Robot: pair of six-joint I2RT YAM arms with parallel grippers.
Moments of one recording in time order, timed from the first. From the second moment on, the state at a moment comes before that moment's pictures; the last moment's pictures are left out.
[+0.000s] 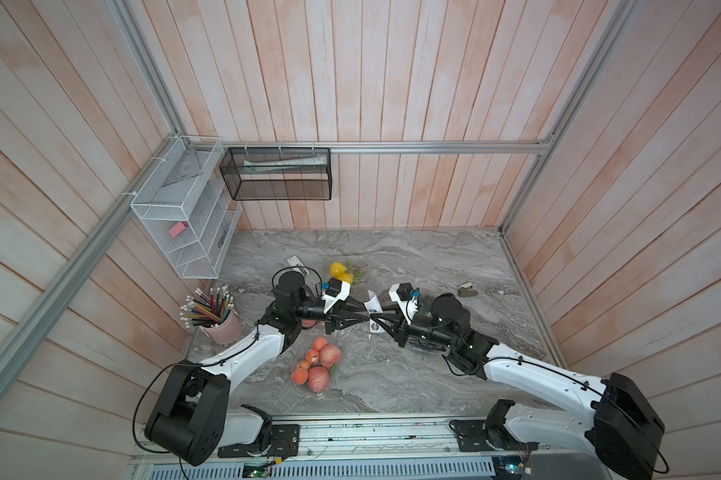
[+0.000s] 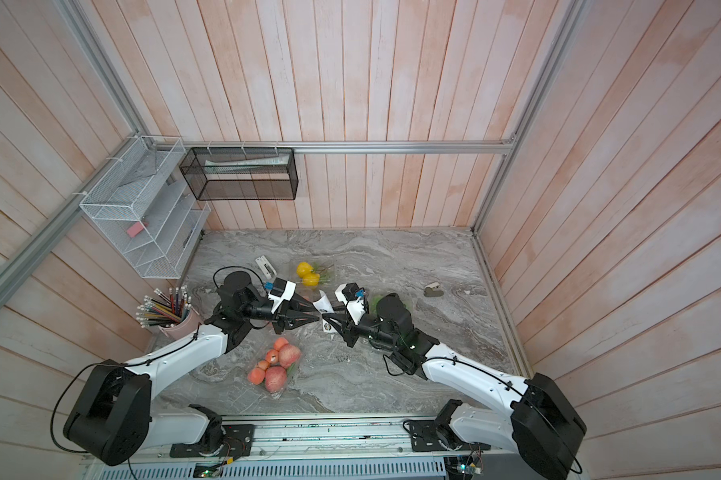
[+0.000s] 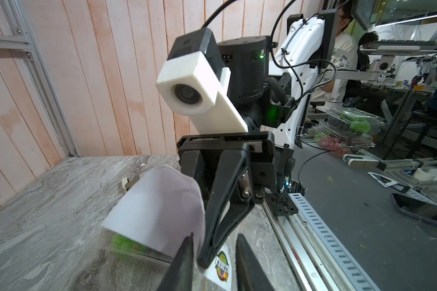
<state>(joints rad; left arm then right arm) -0.40 1.34 0.69 0.57 1.28 0.11 0.82 1.16 0.61 0.37 -0.38 0.16</state>
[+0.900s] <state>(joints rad) -0.40 1.35 0.70 0.48 1.26 0.15 0.72 1.09 0.60 0.31 -0.48 0.11</state>
